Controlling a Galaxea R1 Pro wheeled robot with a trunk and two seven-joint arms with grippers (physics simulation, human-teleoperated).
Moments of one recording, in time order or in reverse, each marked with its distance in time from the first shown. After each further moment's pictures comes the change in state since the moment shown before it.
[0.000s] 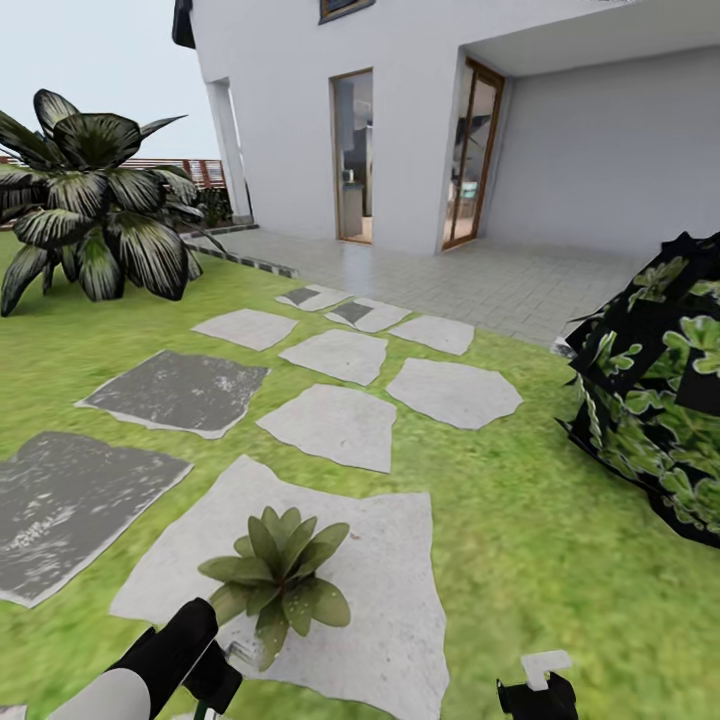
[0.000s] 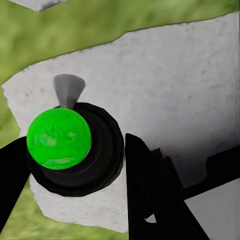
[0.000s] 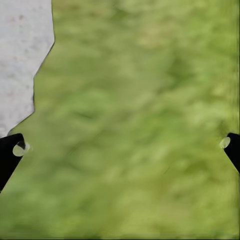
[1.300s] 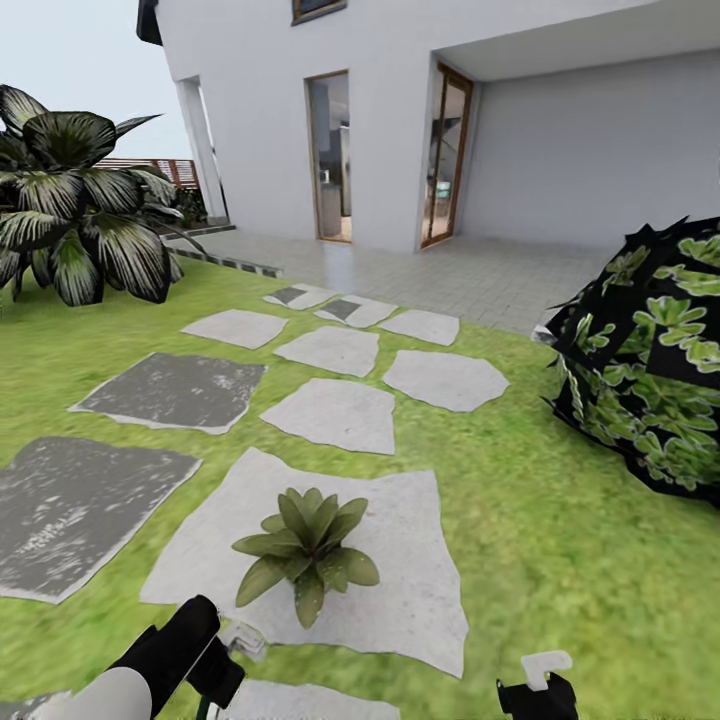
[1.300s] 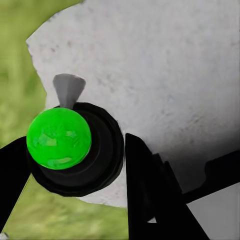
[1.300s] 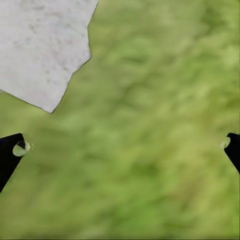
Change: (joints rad) left arm 0.000 -0.003 0.006 -0.016 0.003 0.001 0.003; right arm 0.000 0.000 0.000 0.001 0.000 0.000 0.000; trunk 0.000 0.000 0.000
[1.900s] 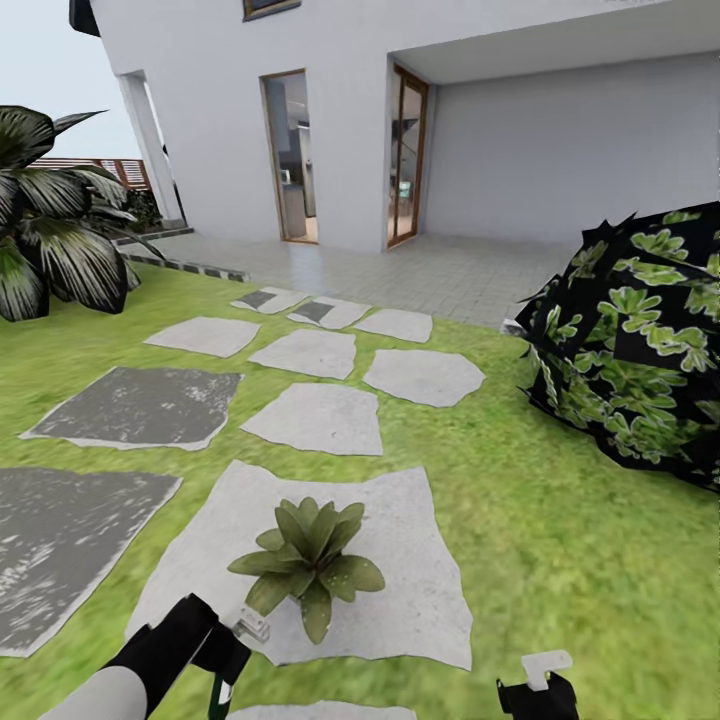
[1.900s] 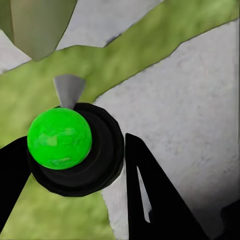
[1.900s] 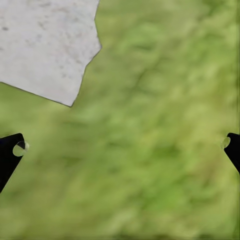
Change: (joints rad) left arm 0.000 0.012 0.027 -0.007 0.004 -0.220 0.000; right arm 0.000 -0.001 0.000 0.000 0.000 0.000 0.000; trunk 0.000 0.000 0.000
